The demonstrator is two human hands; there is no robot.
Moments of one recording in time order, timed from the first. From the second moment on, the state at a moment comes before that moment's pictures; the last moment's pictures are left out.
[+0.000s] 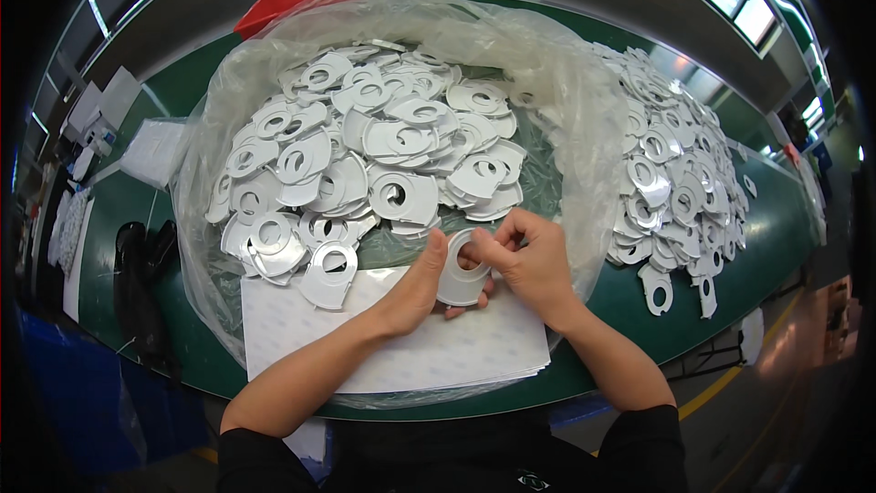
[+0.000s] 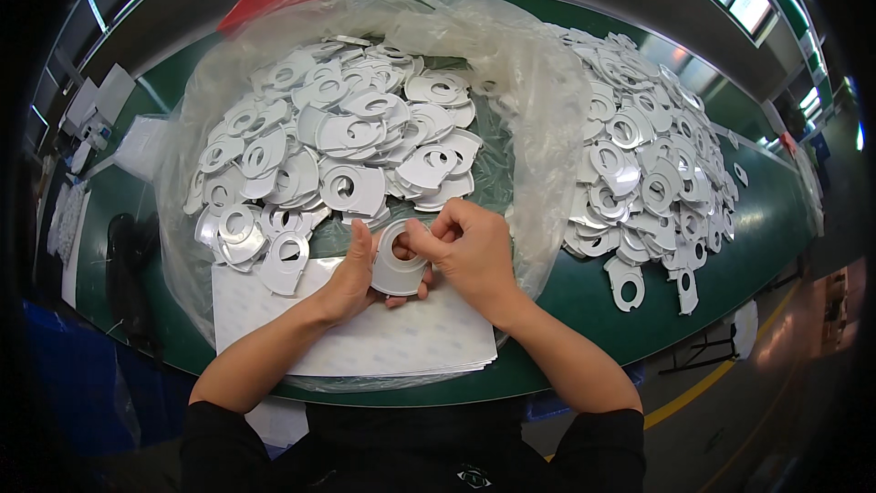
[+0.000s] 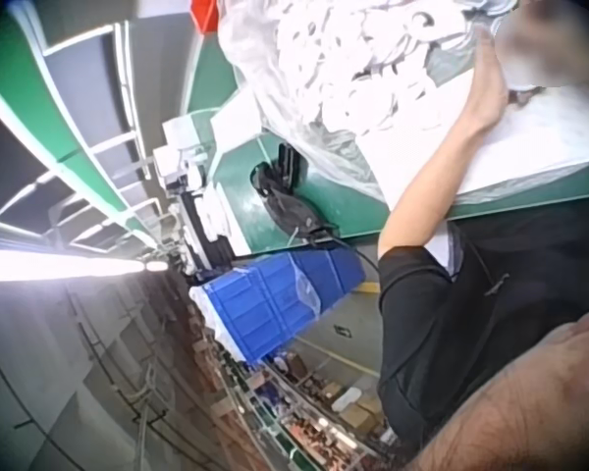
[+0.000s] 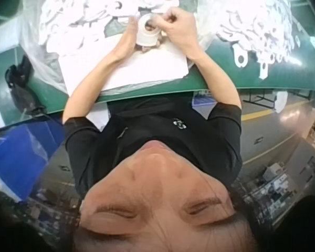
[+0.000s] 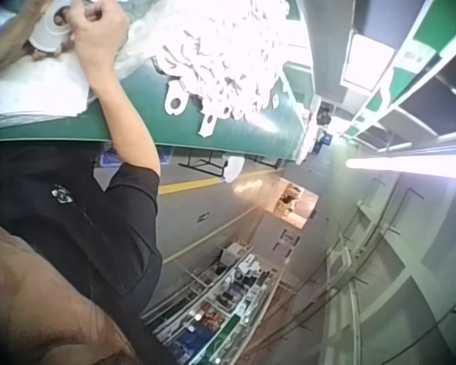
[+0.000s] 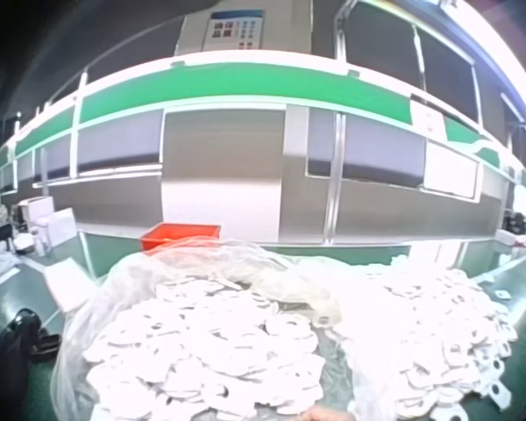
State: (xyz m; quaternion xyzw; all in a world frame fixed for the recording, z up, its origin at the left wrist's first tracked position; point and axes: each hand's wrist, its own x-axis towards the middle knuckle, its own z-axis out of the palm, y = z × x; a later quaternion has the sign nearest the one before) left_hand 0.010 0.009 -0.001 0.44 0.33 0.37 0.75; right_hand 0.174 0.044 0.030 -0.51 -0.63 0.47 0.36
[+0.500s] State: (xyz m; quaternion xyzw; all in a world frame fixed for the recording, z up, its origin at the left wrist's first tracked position) left_hand 0.007 0.017 0.003 0.35 0.33 0.37 0.80; right_hand 0.192 0.048 0.032 -0.44 -0.79 0.32 0.28
